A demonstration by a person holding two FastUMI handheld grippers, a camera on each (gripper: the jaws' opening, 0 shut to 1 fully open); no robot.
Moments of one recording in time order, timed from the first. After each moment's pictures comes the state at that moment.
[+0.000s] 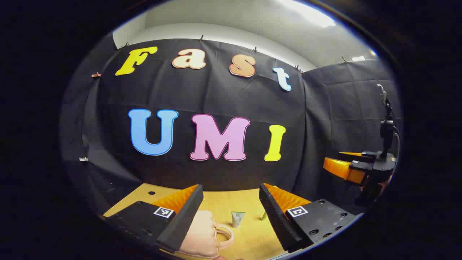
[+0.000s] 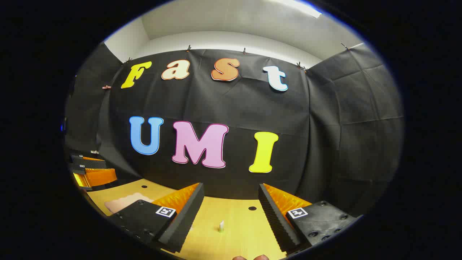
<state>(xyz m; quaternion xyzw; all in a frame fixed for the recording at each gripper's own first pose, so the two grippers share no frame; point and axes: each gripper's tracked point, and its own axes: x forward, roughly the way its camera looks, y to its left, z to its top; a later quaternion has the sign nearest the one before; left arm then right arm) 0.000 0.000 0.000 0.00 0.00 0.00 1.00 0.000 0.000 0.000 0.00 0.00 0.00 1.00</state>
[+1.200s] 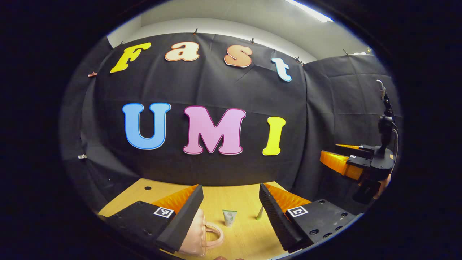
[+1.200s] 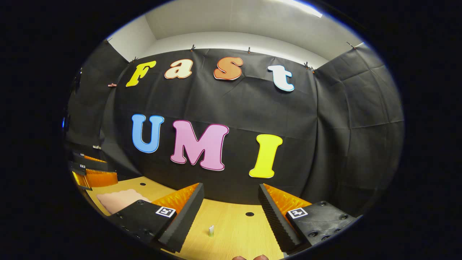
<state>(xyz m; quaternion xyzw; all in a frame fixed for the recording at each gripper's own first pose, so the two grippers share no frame) 0.036 -0.036 -0.024 -0.01 0.04 0.02 1.00 0.044 -0.034 -0.003 -0.01 -0.02 0.04 1.00</state>
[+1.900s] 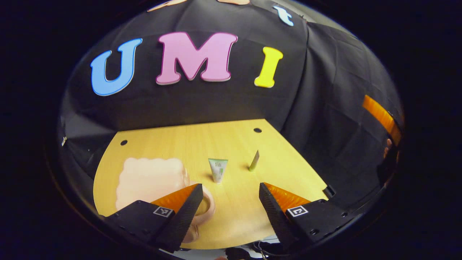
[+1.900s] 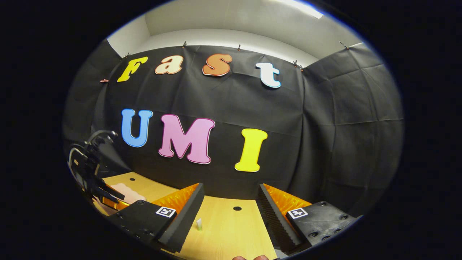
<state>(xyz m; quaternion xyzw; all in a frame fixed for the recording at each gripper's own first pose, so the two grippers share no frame) 0.087 -0.023 -0.202 0.00 0.38 -0.04 0.92 0.015 -0.083 -0.026 -0.02 0.01 -0.02 1.00</state>
